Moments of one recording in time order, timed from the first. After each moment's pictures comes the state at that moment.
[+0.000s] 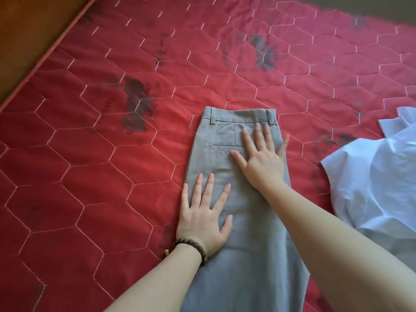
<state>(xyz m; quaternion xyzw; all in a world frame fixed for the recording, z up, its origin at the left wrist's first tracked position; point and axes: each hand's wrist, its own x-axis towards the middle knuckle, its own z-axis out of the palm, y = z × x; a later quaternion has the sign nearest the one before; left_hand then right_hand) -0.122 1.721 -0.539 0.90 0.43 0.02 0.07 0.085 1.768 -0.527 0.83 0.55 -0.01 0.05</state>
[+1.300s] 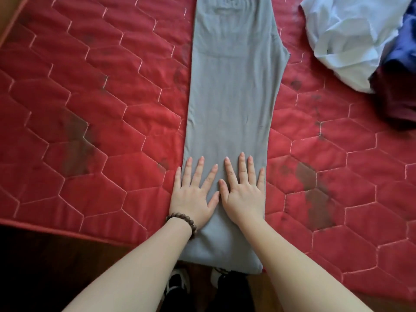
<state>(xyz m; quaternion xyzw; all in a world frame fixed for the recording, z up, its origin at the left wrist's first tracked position) -0.367 1.337 -0.522 0.90 0.41 -0.11 0.08 -0.234 1.274 -0.519 0.85 0.51 -0.13 0.02</state>
